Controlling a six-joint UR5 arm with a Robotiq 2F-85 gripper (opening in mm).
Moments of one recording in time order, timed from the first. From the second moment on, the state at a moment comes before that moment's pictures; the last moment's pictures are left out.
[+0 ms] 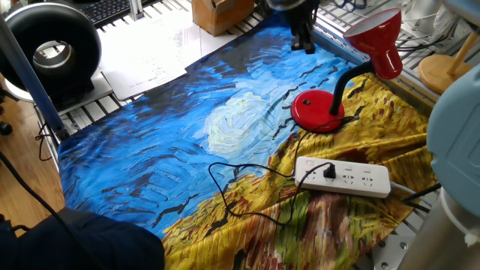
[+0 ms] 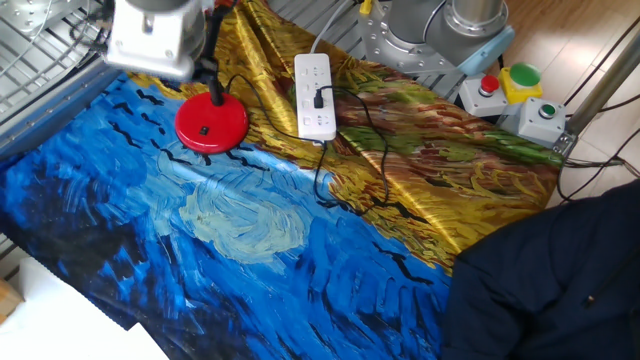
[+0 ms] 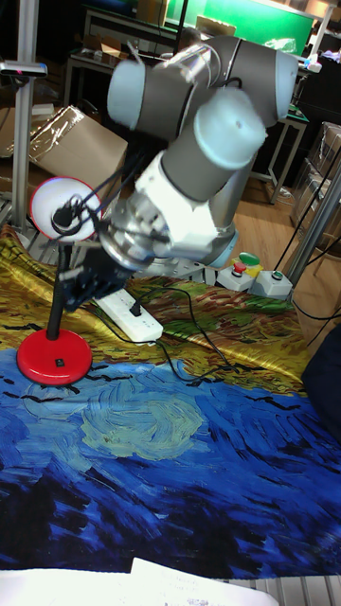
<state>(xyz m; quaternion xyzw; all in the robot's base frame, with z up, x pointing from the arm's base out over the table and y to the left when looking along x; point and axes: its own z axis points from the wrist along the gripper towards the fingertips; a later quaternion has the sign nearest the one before) 0.520 -0.154 0.172 0.30 -0.93 0.18 0.14</state>
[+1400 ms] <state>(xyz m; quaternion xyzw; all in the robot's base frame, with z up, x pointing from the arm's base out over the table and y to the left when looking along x) 0.533 -0.164 0.115 0.37 -0.90 0.19 0.12</state>
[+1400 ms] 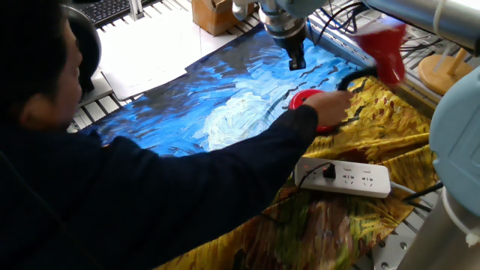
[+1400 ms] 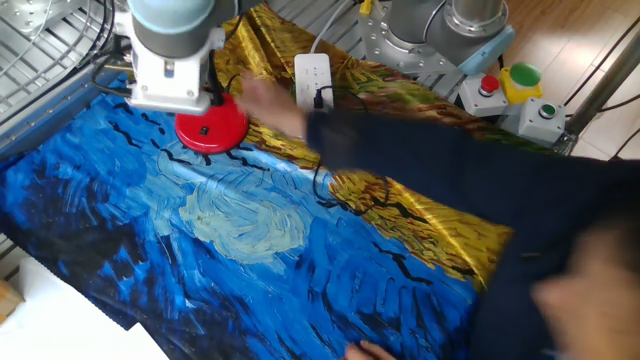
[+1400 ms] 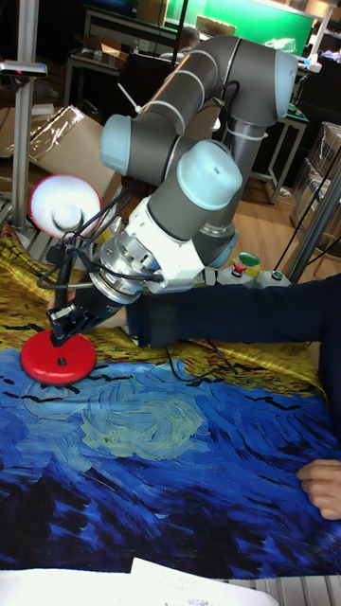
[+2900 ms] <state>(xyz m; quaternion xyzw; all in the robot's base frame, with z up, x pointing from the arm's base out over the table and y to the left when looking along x) 0.566 -0.065 0.121 0.28 -0.96 0.06 0.02</state>
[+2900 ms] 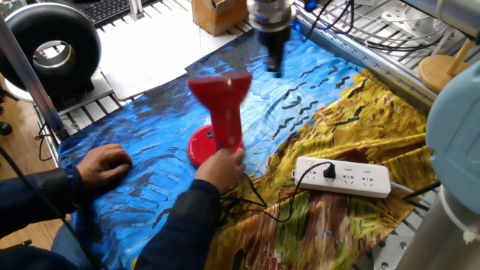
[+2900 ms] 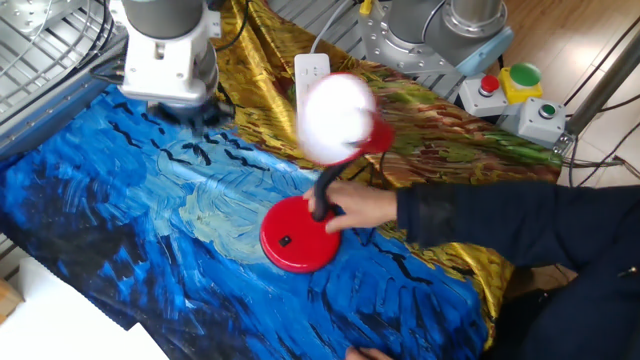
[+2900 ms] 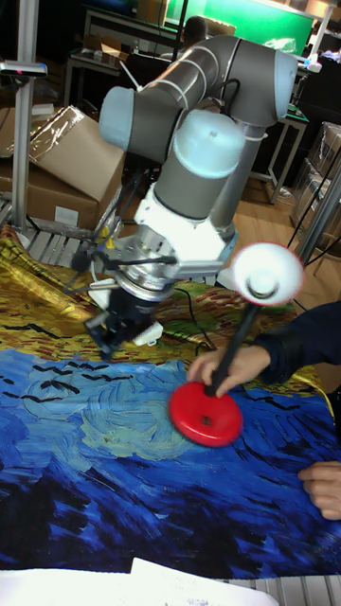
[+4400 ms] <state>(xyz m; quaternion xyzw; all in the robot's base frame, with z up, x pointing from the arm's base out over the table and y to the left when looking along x) 0.542 0.039 0.101 0.17 -0.97 -0.15 0.01</state>
